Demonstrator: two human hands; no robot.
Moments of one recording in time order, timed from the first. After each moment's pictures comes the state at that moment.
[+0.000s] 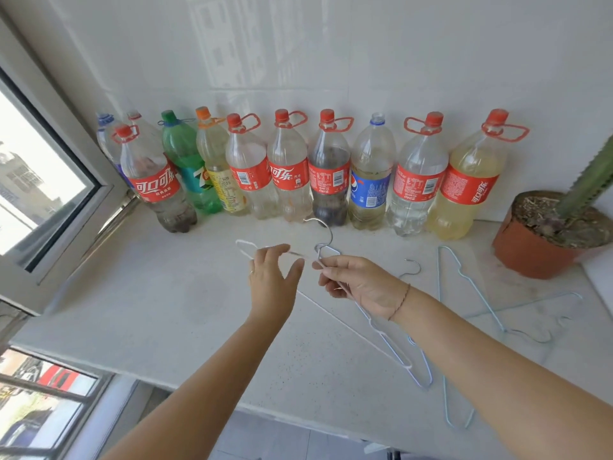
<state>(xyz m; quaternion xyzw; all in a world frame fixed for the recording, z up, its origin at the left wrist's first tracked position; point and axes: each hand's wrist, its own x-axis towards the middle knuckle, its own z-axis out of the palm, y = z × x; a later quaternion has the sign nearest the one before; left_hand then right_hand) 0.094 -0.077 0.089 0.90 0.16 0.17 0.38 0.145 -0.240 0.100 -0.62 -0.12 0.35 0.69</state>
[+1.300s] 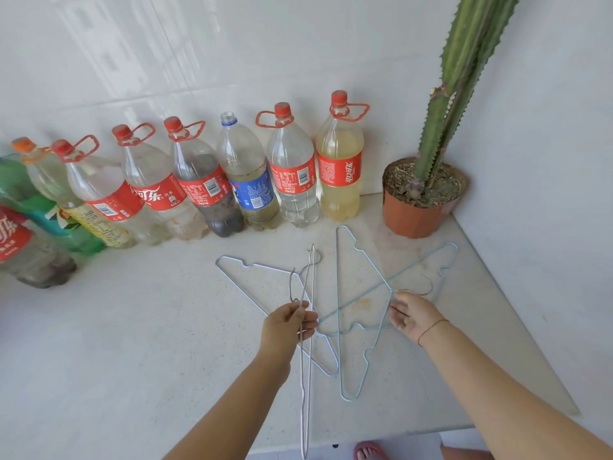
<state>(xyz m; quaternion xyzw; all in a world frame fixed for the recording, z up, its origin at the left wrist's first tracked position) 0.102 -0.263 0.033 0.66 0.23 -0.15 0.70 0.135 -0.495 -0.017 -0.48 0.43 0.14 0.75</state>
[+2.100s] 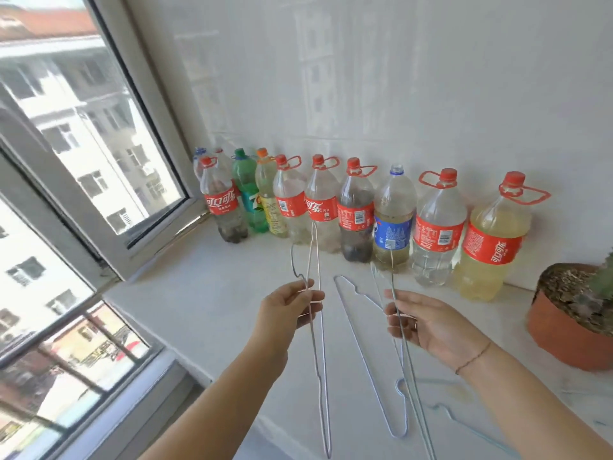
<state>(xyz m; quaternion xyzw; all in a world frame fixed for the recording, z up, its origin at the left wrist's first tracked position) 0.031 -0.193 0.162 0.63 0.27 0.15 0.71 0.153 -0.387 0.129 -0.53 -0.03 0.37 0.76</state>
